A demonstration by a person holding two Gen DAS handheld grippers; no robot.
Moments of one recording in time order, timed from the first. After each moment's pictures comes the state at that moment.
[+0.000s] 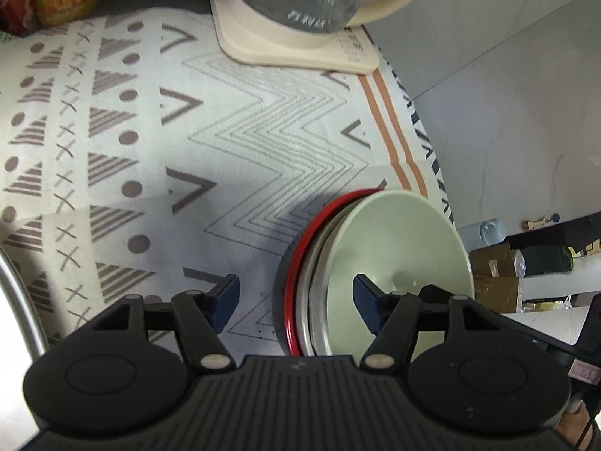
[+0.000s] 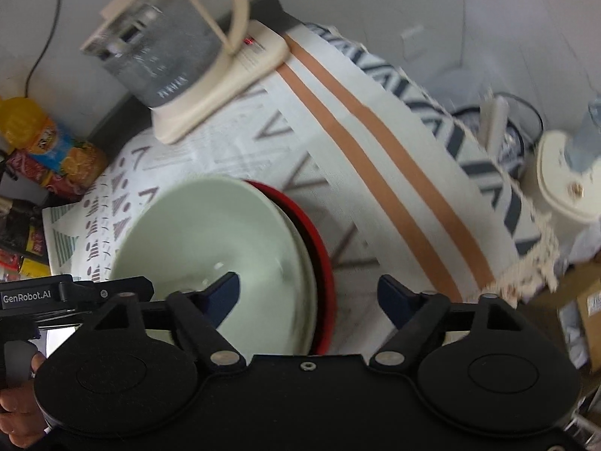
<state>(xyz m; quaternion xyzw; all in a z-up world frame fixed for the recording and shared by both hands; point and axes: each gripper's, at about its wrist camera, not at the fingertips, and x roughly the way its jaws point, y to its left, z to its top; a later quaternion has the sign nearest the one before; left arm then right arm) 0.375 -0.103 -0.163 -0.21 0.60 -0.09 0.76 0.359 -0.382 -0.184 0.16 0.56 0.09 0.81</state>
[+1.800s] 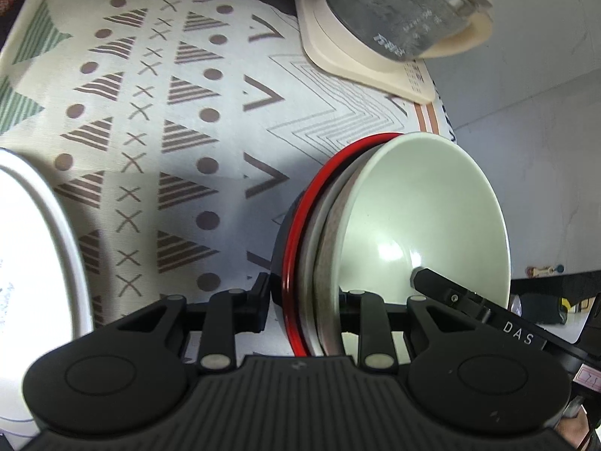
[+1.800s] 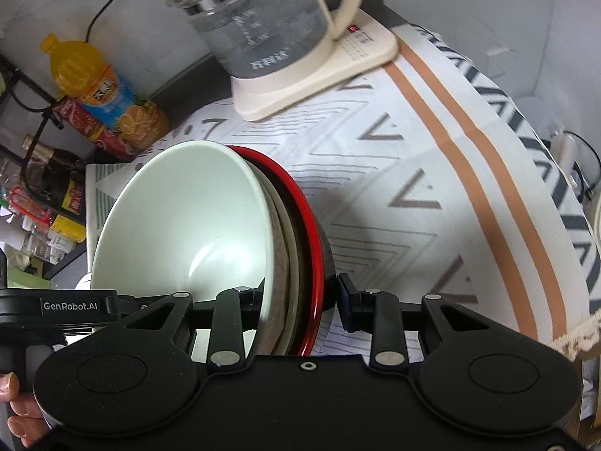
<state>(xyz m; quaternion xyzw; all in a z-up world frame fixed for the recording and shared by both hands) 0.356 -0.051 -0.162 -0.28 0.59 -0.02 0.75 0.381 -0.313 -0.170 0.12 0.54 0.20 0.81</state>
